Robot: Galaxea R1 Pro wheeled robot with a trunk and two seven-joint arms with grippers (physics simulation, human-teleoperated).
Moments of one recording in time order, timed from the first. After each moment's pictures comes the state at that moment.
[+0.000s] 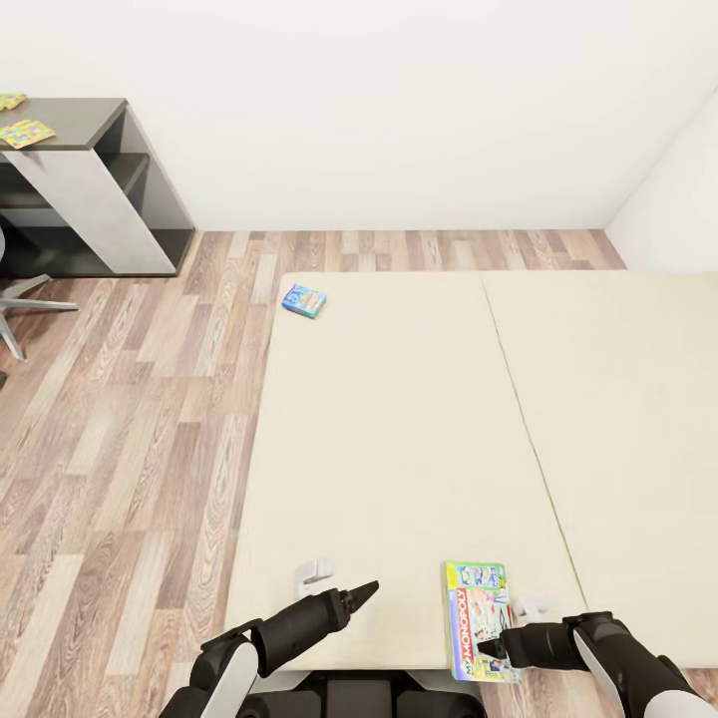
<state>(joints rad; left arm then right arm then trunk) -0.19 -0.06 -0.23 -1.21 0.65 0.53 -0.39 -0.52 -0.25 0.05 -0.46 0.02 0.46 0.70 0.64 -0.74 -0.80</state>
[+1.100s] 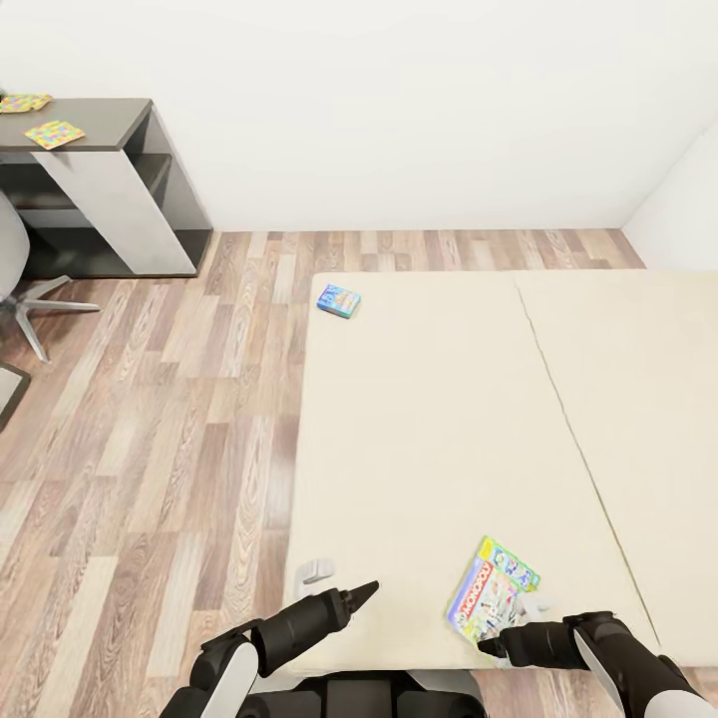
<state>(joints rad) -0.19 -0.06 -0.23 -1.21 0.65 0.53 -0.39 -0.52 -0.25 0.05 -0.47 0.02 0.46 0.70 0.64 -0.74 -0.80</state>
